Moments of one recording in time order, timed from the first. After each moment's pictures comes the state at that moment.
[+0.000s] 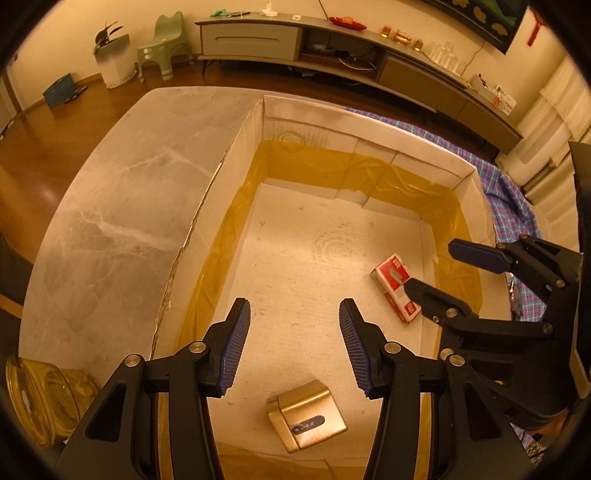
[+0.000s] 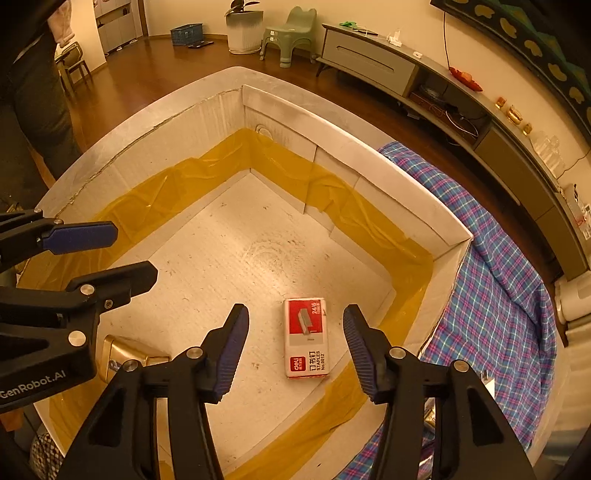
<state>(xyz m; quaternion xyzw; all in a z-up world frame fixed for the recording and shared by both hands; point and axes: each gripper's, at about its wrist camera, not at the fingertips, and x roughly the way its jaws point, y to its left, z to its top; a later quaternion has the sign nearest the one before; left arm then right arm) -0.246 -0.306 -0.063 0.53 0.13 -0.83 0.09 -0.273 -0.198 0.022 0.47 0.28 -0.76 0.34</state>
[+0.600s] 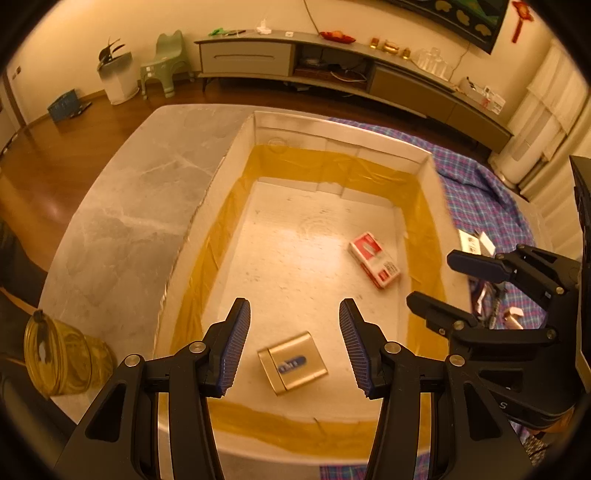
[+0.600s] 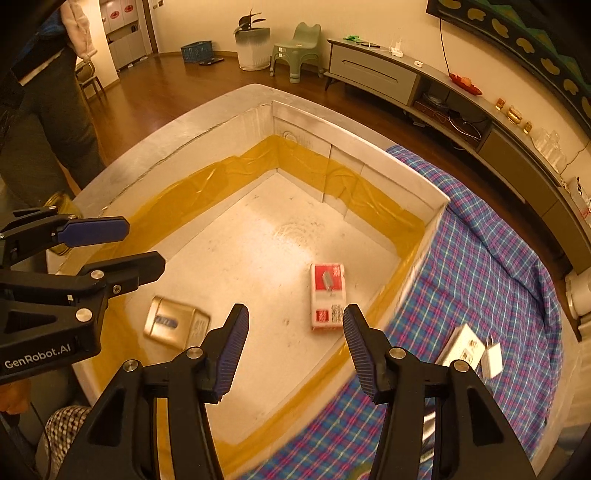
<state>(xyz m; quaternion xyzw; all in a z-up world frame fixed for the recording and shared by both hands) -0.190 -0.271 -0.026 0.51 0.11 -0.85 0.09 -0.221 -0.152 0.052 0.46 0.24 -0.77 0.37</state>
